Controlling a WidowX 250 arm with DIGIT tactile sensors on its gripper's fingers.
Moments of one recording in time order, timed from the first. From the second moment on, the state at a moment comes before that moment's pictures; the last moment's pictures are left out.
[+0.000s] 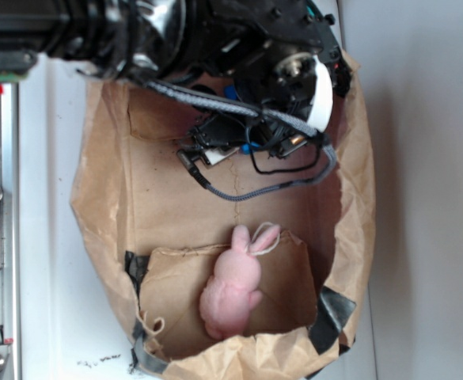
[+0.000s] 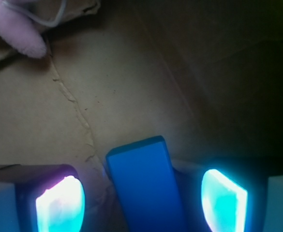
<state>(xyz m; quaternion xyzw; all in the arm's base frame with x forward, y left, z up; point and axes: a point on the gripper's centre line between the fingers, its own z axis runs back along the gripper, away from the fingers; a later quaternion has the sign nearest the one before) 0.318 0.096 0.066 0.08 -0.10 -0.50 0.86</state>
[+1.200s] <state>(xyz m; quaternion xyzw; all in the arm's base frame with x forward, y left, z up) 0.317 0.101 0.028 0.09 -0.07 -0.56 0.82</state>
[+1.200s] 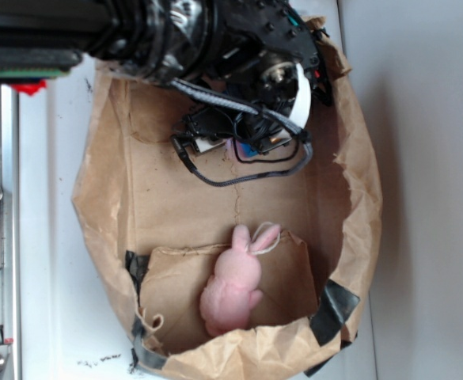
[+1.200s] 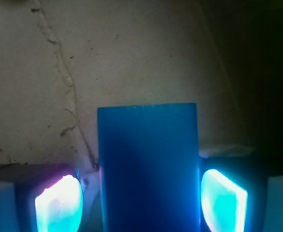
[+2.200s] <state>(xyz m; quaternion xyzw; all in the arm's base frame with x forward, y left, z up) 0.311 0.092 0.028 0.05 -0.10 -0.52 0.85</state>
